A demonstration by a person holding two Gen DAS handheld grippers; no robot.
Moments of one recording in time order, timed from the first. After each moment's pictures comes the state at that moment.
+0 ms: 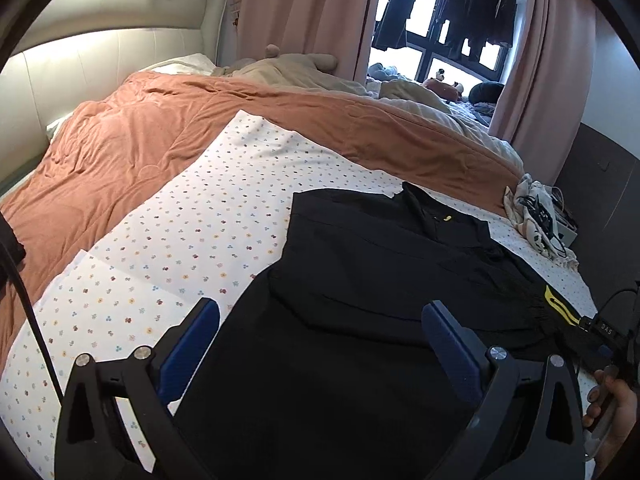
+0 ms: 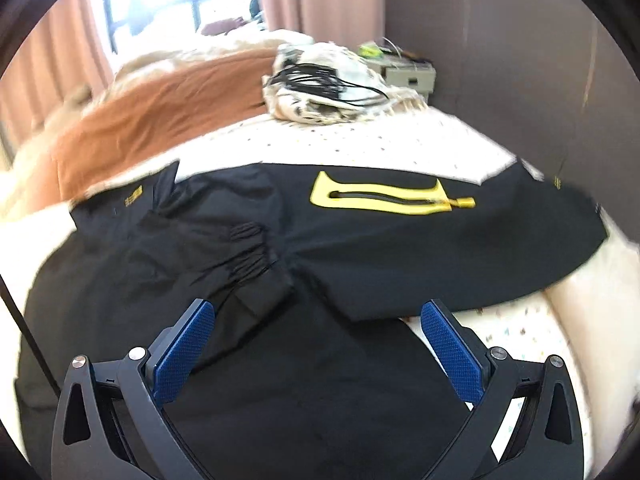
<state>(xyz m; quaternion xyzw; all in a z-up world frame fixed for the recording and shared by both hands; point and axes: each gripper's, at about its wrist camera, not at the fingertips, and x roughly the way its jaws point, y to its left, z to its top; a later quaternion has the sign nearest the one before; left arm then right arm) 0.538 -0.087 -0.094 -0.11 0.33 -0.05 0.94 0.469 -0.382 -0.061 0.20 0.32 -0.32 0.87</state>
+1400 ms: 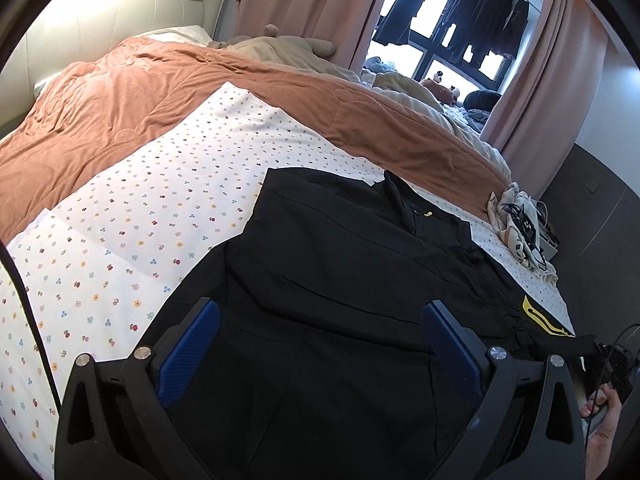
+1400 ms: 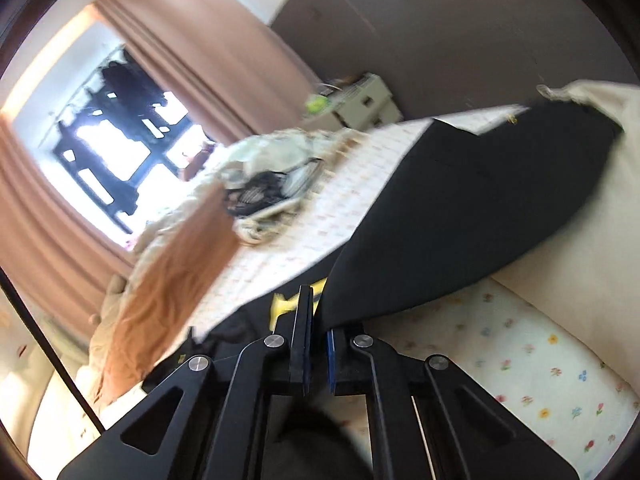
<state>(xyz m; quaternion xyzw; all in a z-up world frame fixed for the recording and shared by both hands) 0.548 -0.108 -0.115 -0.17 0.35 -0.06 0.92 0.373 -0.484 -0.068 0.40 0.08 -0.26 0.88</state>
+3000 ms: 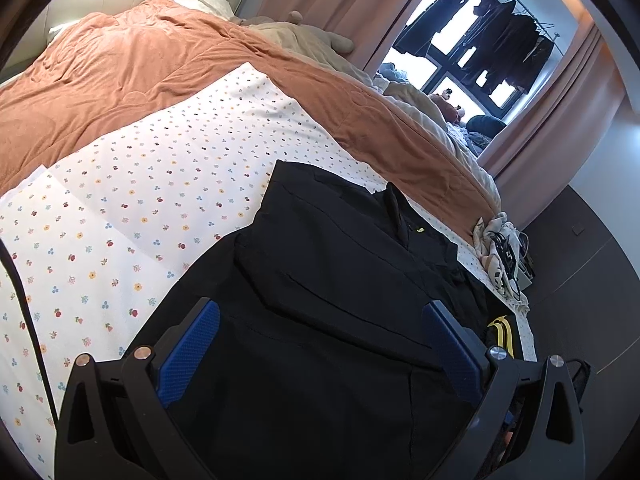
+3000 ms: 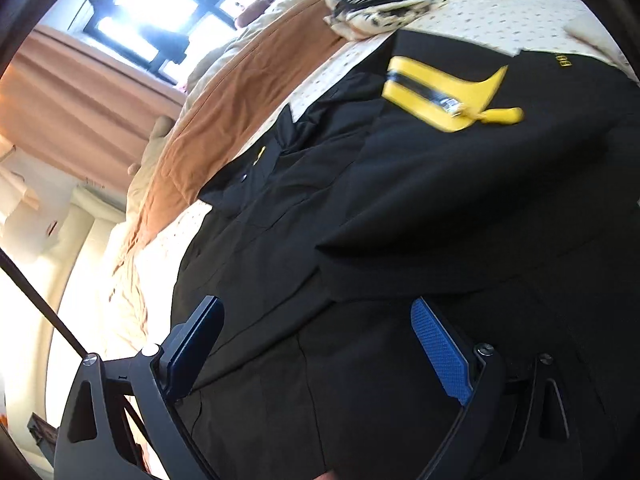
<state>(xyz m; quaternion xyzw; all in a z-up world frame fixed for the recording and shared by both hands) 0.554 -0.069 -0.118 -0.26 0.36 -0.08 0.89 0.456 -0.361 -0.080 0.41 0.29 -0.09 0.86</state>
